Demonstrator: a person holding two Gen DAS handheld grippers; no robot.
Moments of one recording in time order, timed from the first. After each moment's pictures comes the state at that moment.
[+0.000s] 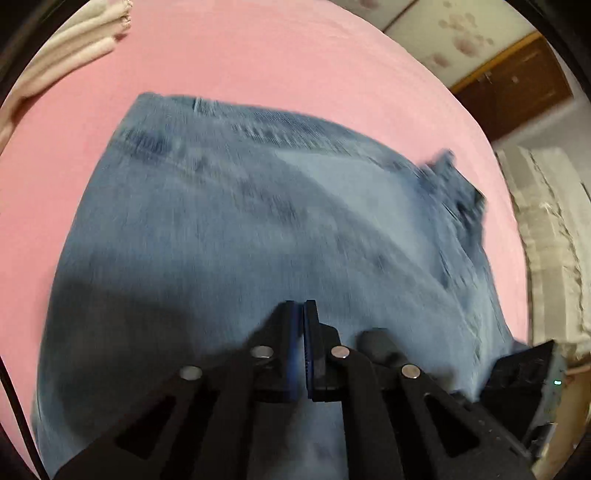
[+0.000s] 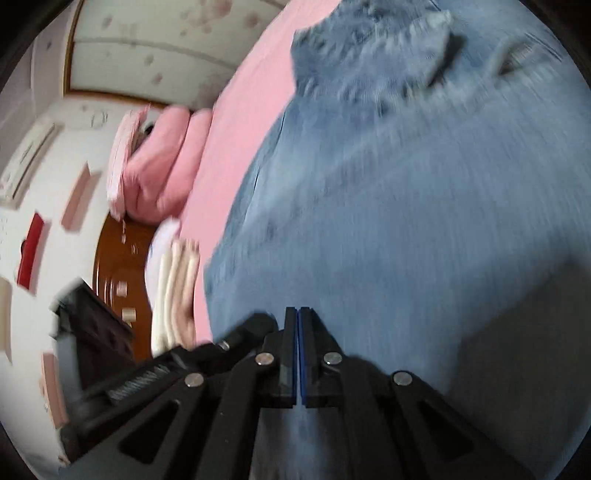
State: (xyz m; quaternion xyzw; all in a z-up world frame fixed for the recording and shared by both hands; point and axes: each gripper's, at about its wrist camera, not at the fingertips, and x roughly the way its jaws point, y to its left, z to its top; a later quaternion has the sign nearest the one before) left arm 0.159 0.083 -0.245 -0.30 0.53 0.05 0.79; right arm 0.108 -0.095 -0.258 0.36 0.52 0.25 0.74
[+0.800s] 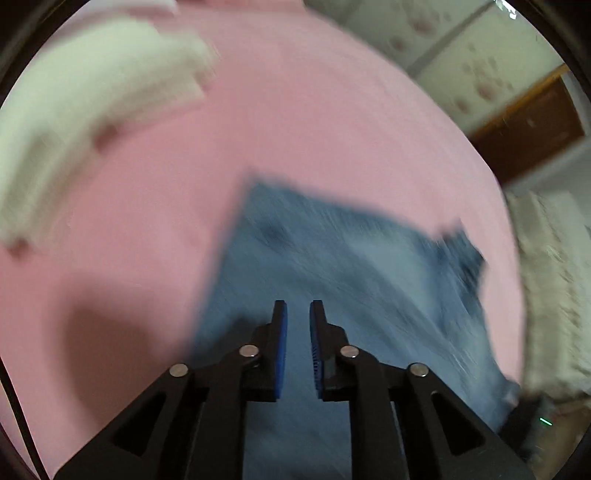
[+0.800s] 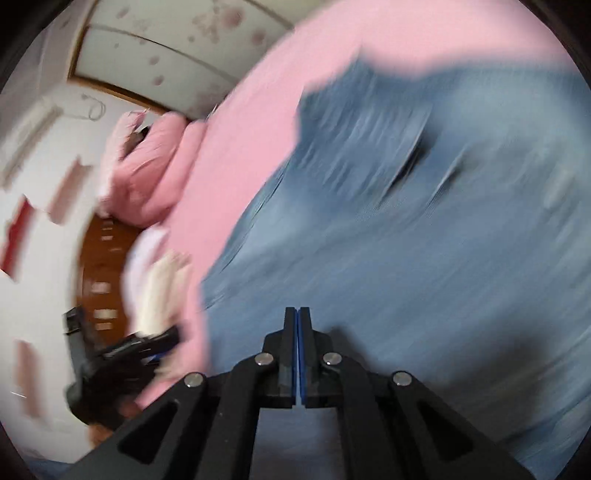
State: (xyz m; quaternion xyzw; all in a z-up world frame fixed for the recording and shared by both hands) left arm 0.095 0.123 -0.184 -0.35 0.51 0.08 0.78; right arm 0.077 -0.131 -0.207 0.33 0.52 0.23 0.75
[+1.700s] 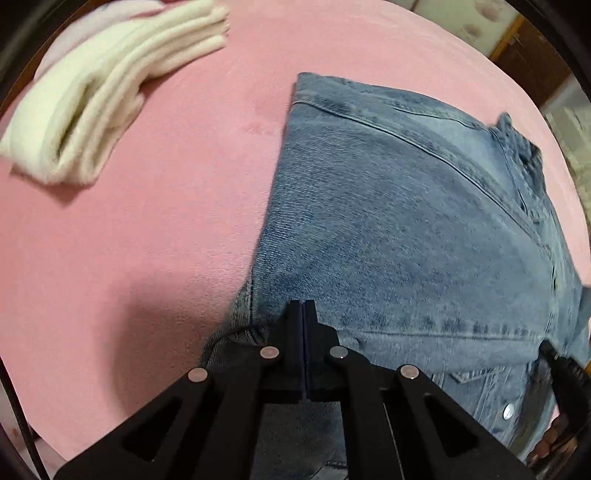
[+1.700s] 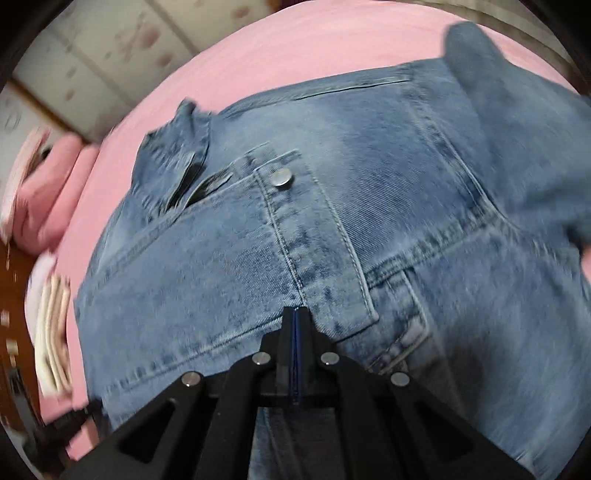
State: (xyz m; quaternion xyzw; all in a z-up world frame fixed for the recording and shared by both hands) left arm 0.049 0.100 -0.228 -0.17 0.59 0.14 0.78; right arm 0.033 -0.245 -0.211 0.22 0.52 -0.03 0.82
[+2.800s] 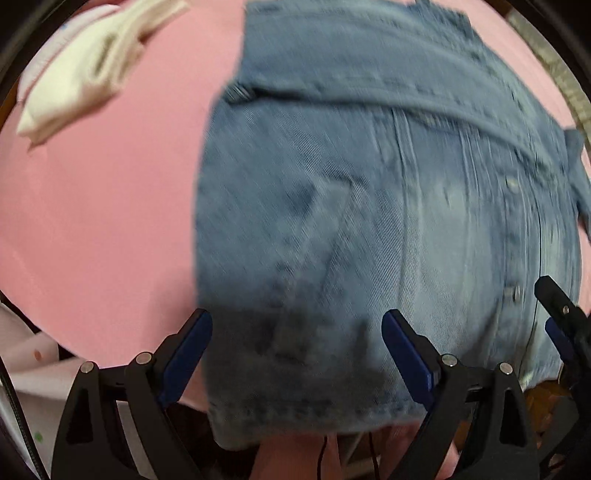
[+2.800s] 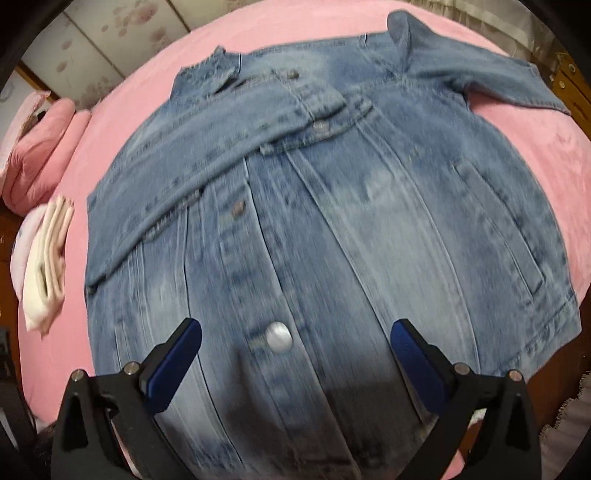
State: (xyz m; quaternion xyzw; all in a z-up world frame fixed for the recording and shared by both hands) left arm -0.107 0.043 -0.198 -0.07 0.69 0.07 0.72; right arm -0.146 -0.166 -0.177 0.16 0.58 -0.05 0.80
